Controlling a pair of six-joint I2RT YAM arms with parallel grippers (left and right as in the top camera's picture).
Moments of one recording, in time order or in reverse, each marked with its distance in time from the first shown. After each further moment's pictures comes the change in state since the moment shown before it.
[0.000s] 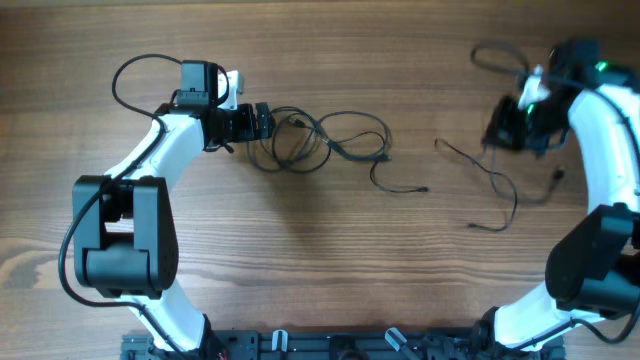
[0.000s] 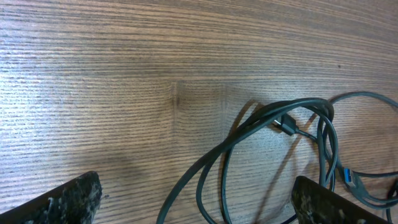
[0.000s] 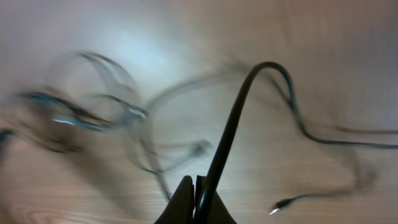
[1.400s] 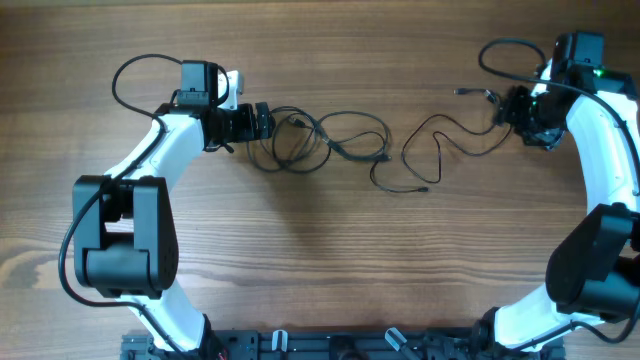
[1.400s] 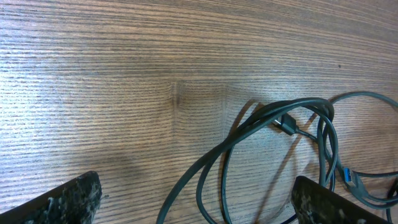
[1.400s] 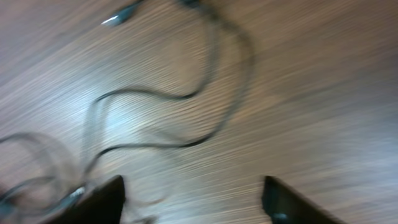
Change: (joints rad) left arm 0.000 0.000 0.000 0.000 0.000 0.000; right arm -0.002 -0.017 -0.171 0.251 0.236 0.037
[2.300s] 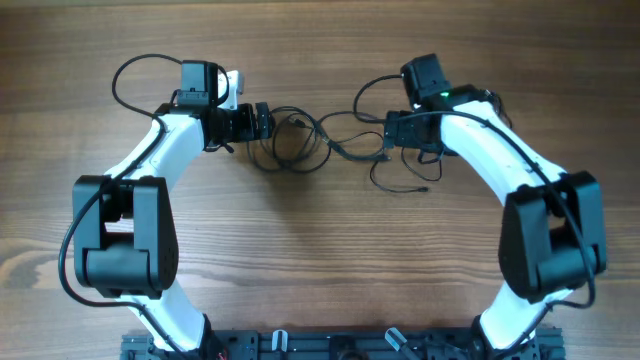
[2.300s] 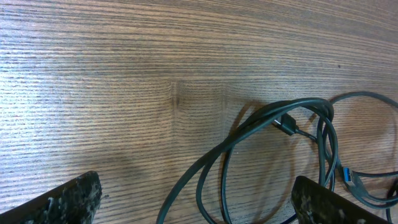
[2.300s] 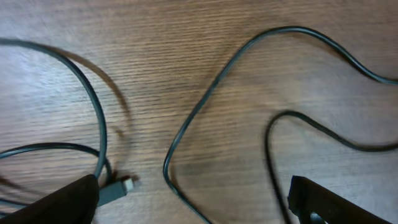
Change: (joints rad) left arm 0.000 0.000 0.000 0.000 0.000 0.000; right arm 0.504 0.124 -0.125 0.225 0.298 0.105
